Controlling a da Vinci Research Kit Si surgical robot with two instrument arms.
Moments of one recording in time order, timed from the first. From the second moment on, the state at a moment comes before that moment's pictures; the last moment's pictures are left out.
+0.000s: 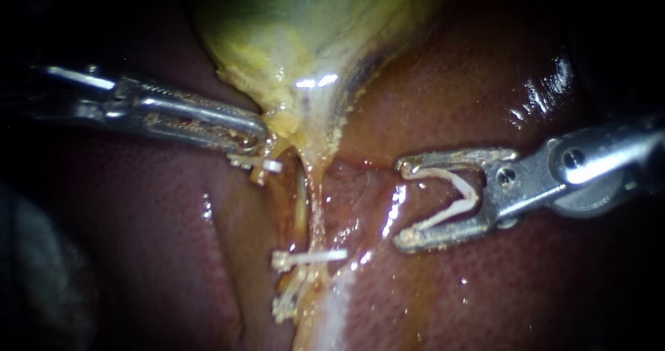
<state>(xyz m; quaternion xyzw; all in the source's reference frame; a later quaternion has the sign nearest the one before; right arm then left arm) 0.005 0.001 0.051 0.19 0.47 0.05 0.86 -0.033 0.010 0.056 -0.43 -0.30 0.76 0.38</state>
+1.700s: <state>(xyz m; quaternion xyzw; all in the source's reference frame) 0.019 -0.002 0.058 0.39 0.54 0.24 0.71 -0.029 0.012 0.049 -0.44 -0.30 0.75 0.39</state>
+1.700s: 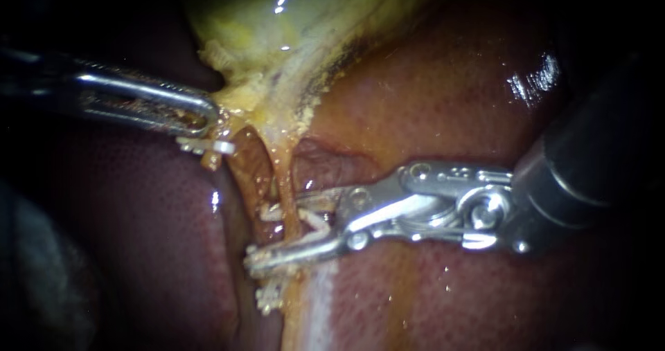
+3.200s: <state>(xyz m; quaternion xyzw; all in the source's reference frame) 0.018 -0.002 0.052 0.49 0.52 0.26 0.66 -0.029 0.012 0.049 -0.44 -0.30 0.75 0.39</state>
